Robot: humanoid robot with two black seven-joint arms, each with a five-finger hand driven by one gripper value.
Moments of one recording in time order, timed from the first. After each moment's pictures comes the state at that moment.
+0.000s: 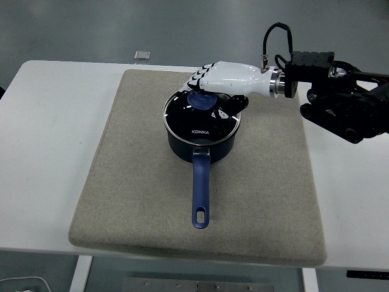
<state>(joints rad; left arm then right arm) -0.01 0.00 -0.01 -0.10 0.12 -0.06 -0.14 1.38 -0.21 -0.13 0.79 -1.43 -0.10 0.61</state>
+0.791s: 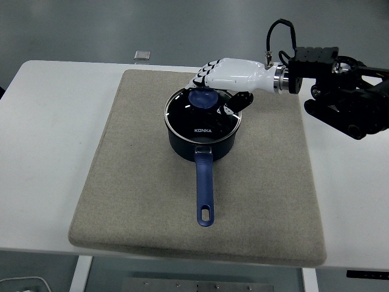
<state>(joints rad) -0.01 0.00 -0.01 -0.10 0.12 -0.06 -0.14 1.40 -0.21 -0.16 0.76 -1.44 -0.10 0.61</state>
